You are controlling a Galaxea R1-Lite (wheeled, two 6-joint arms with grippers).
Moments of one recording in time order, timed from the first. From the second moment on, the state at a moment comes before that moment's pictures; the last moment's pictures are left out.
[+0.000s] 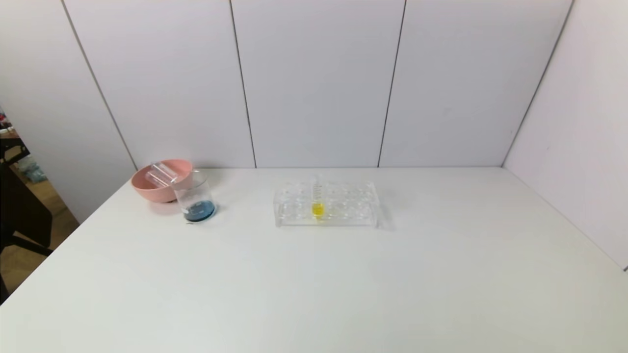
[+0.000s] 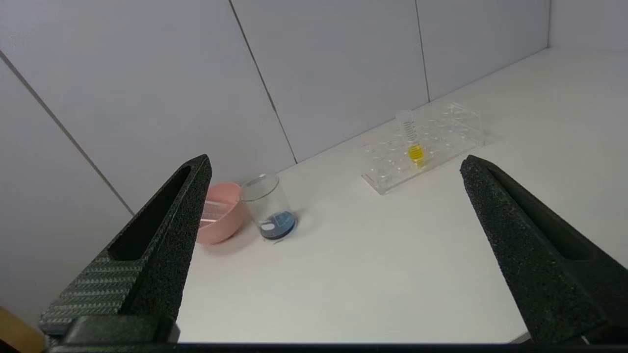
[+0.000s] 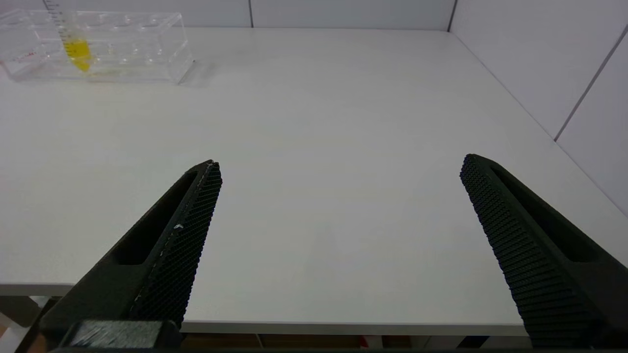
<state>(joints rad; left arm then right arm) 0.01 0.34 -0.65 0.10 -0.38 0.24 0.00 0.00 0.00 0.01 0.00 0.00</state>
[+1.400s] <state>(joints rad) 0.00 0.00 -0.01 0.01 -0.06 0.16 0.00 0.00 0.00 0.01 0.00 0.00</state>
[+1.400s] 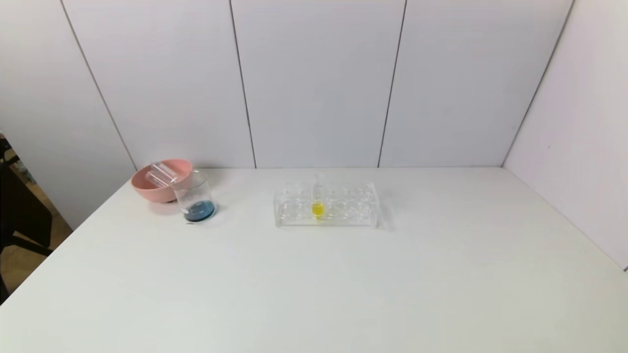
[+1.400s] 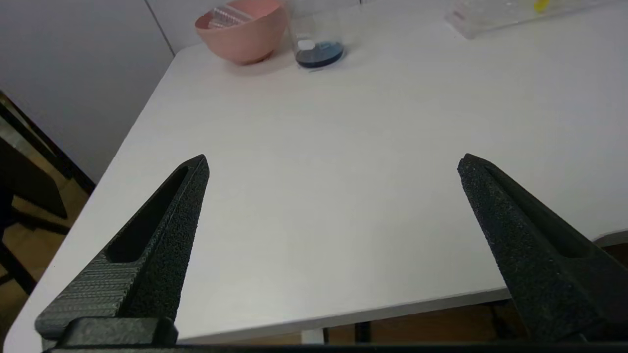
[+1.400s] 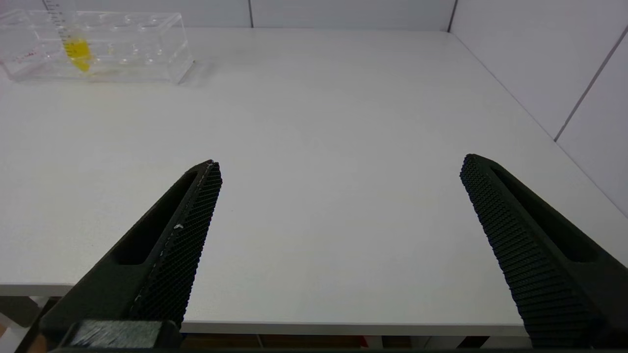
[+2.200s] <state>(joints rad) 0.00 0.00 0.00 0.01 -0.01 0.03 0.00 0.00 0.00 0.01 0.00 0.00</state>
